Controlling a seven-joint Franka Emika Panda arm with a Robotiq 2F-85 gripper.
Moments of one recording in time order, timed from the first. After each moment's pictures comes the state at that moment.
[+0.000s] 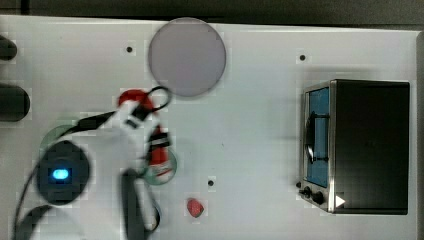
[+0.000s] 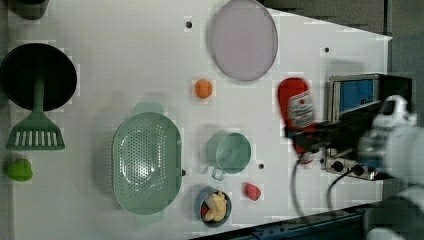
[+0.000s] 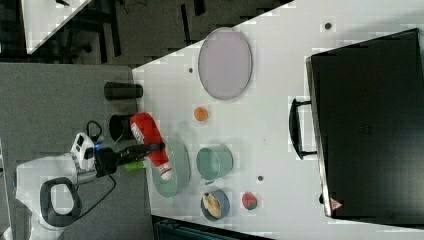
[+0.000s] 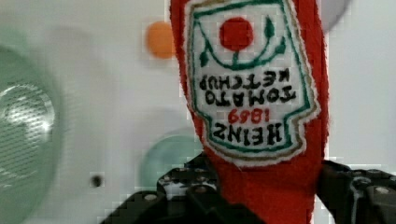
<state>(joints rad) -0.10 -0.19 0.47 -2.28 0.01 0.57 -0.67</state>
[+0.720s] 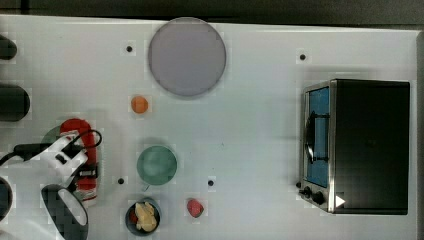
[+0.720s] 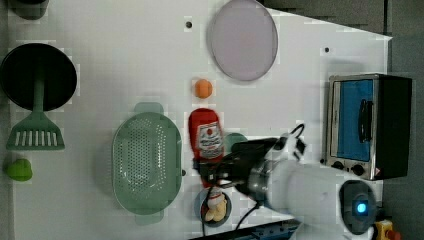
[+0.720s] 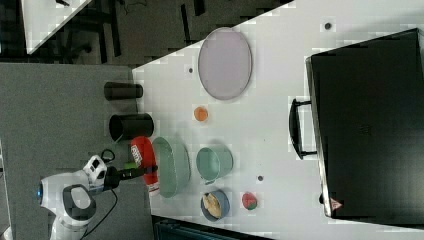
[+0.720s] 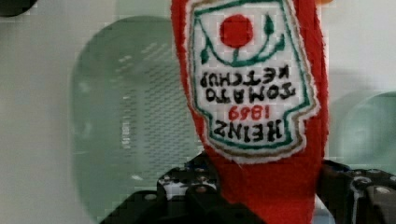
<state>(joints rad) -0.05 0.04 0.76 -2.29 0.04 0.80 -0.15</state>
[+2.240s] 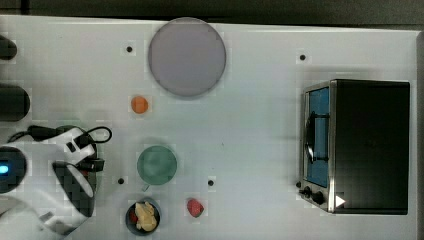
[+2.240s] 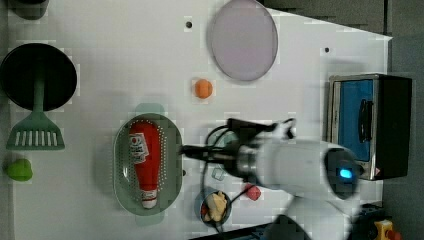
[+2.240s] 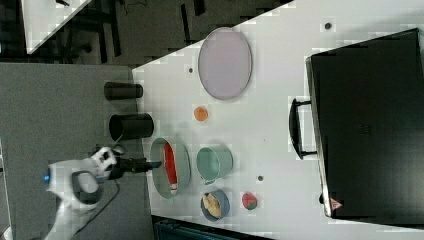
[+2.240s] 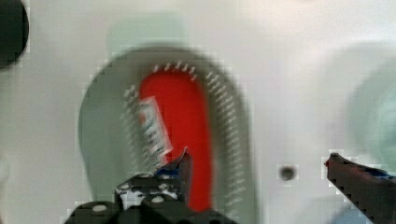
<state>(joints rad) -0.08 0.16 0.76 -2.21 -0.04 0.78 0.08</state>
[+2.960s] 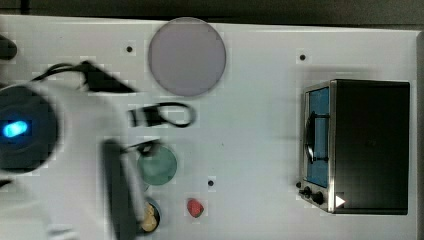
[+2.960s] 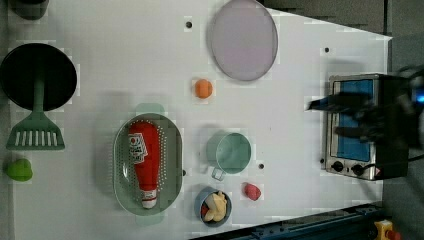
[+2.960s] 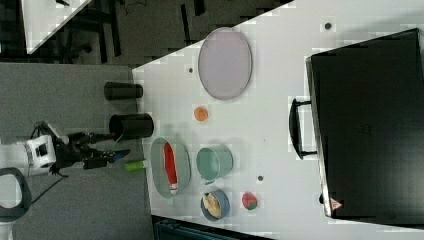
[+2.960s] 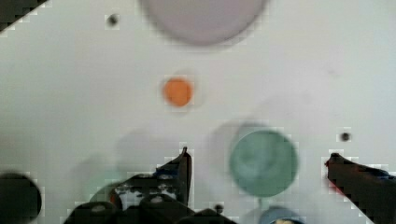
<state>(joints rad) -0.18 -0.13 0.45 -1.92 0.08 0.27 0.06</state>
